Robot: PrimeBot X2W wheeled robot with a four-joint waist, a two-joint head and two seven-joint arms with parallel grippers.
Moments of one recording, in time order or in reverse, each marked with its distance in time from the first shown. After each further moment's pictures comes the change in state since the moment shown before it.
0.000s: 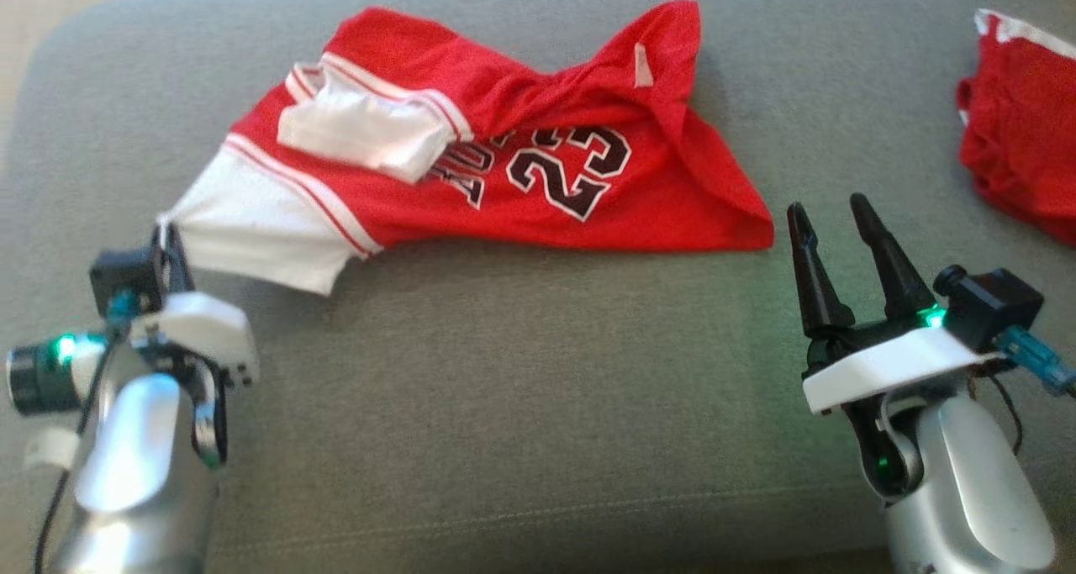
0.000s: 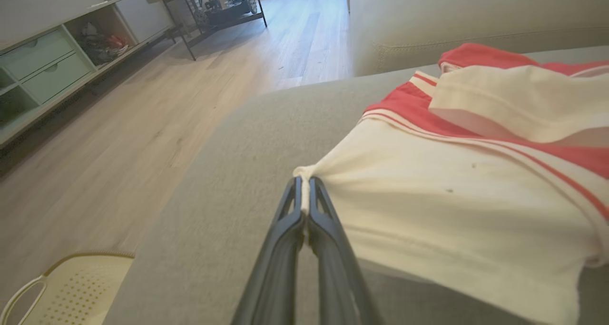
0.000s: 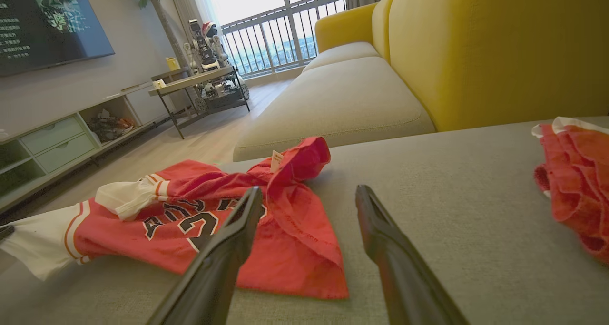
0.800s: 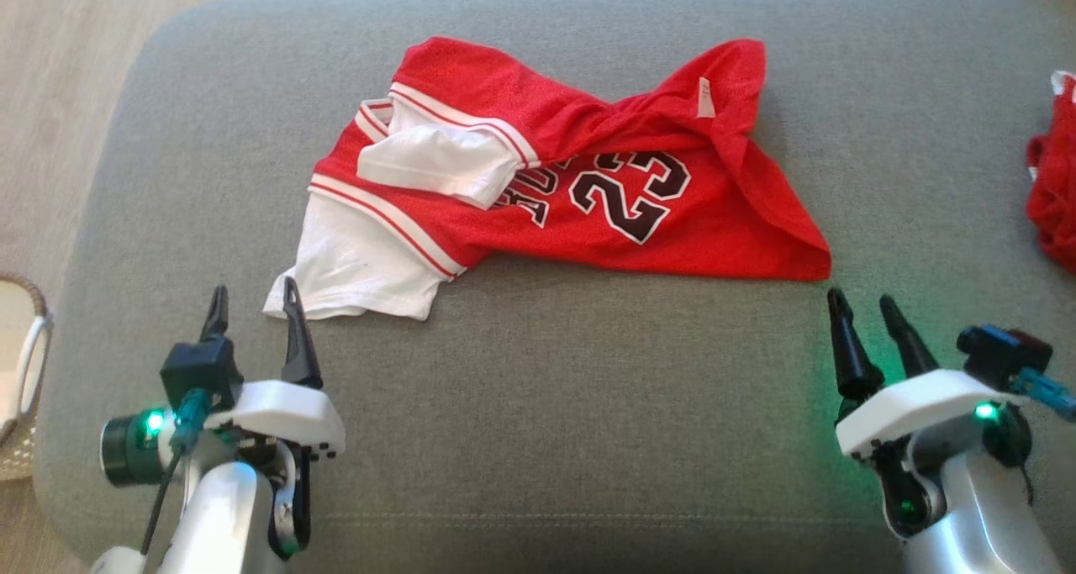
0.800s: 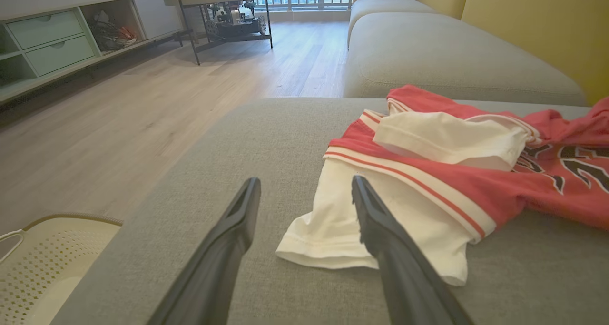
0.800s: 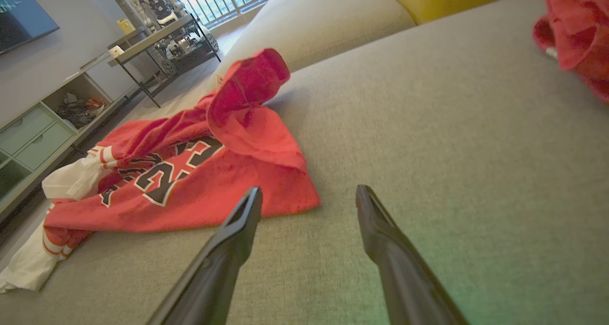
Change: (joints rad) left arm 0.290 -0.123 0.002 -0.384 -0.012 0.002 0.000; right arm 0.010 0.001 -0.125 0.254 0.100 0.000 0.071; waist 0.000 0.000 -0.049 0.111
